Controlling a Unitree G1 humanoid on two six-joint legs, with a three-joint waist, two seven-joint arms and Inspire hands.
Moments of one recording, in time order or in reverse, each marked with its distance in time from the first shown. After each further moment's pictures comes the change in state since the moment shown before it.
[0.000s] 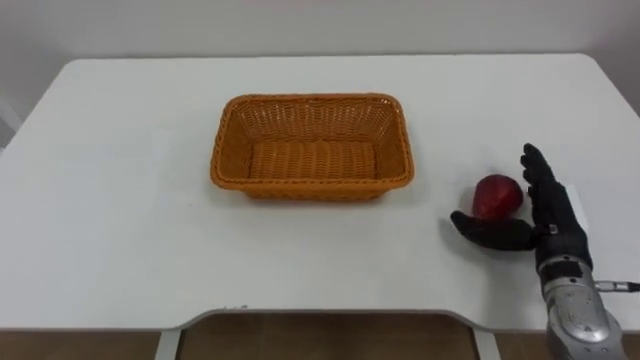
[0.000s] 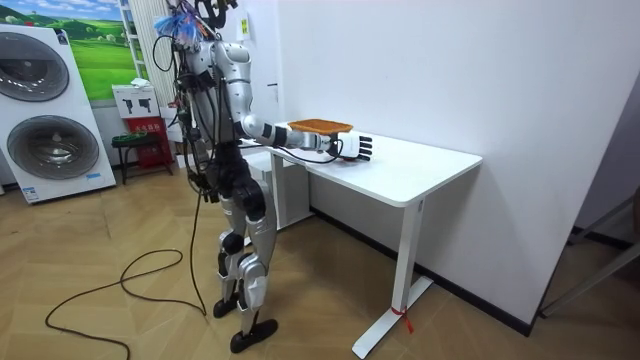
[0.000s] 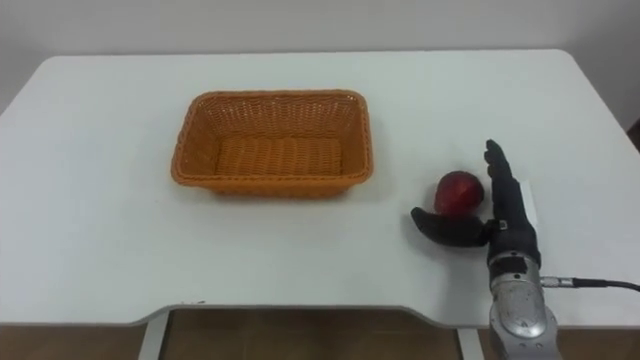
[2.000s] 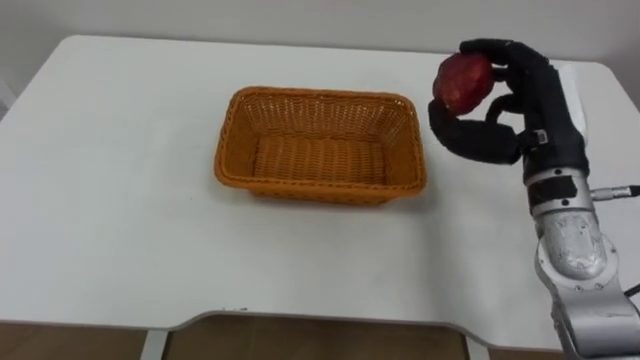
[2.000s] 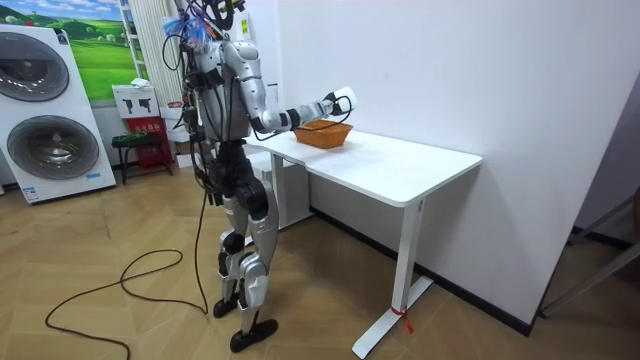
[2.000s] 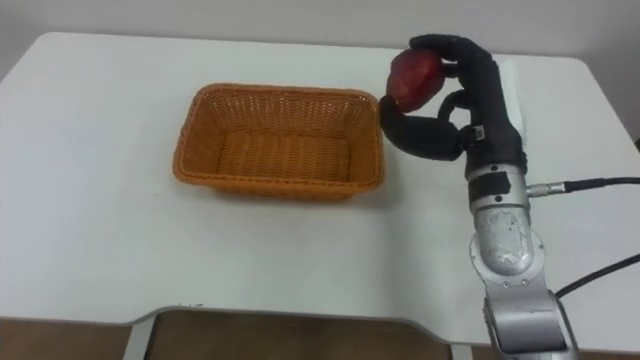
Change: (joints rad) left arm -0.036 0.001 -0.052 0.003 0.034 -0.001 0.007; right arm -0.154 -0.008 0.076 -0.328 -0.148 0.011 0.037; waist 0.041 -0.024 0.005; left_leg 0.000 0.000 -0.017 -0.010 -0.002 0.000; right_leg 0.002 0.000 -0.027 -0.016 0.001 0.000
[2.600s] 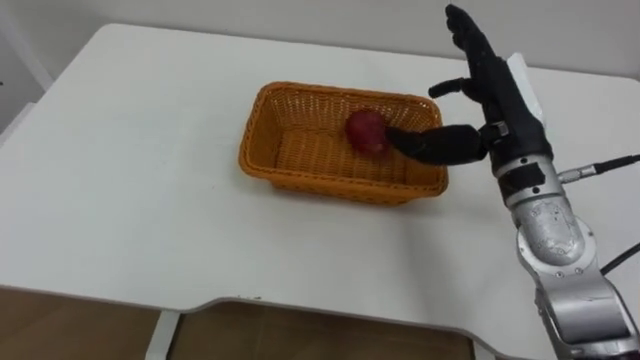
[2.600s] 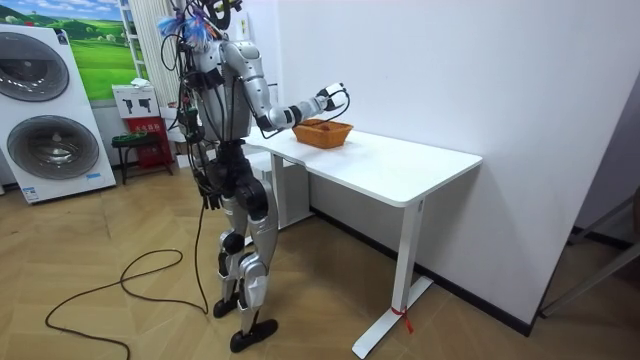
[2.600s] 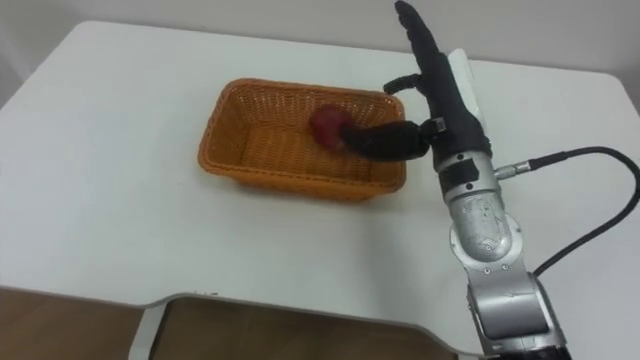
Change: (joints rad) left arm 0.004 0.000 -0.013 0.001 -0.005 0.000 -0.029; right arm -0.051 0.001 0.057 0.000 -0.025 0.010 0.071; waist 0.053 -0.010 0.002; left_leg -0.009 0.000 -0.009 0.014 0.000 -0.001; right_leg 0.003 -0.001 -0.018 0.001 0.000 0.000
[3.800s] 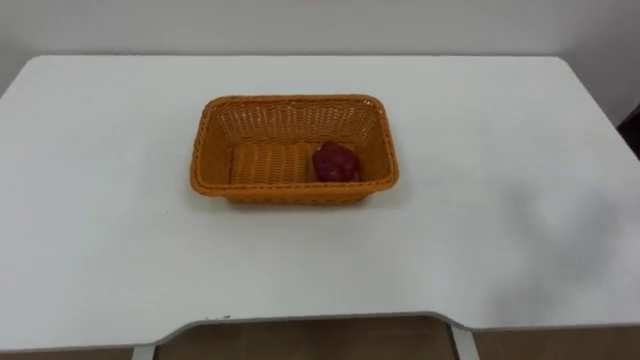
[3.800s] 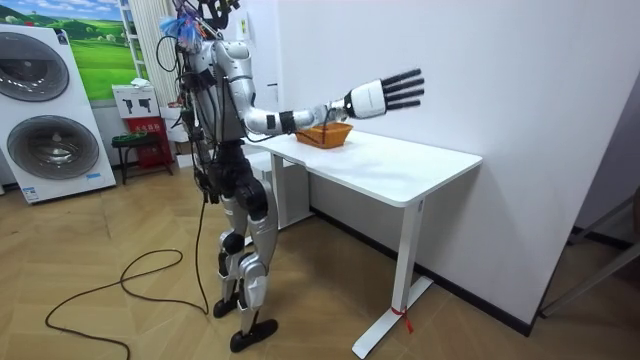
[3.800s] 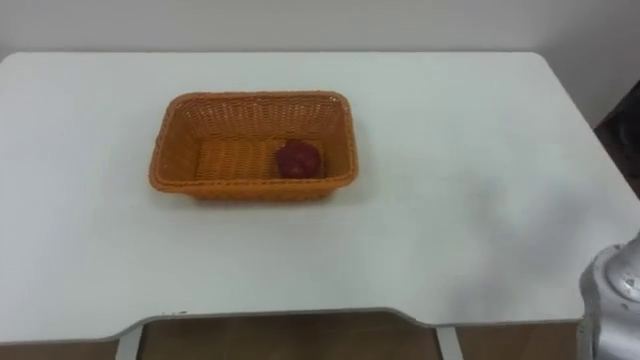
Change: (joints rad) left arm 0.072 -0.004 0.135 -0.015 -0.022 -0.008 0.077; right arm 0.142 -0.017 -0.598 0.236 0.249 -0.054 -0.695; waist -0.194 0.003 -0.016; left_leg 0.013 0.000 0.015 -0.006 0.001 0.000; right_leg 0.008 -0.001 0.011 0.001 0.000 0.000
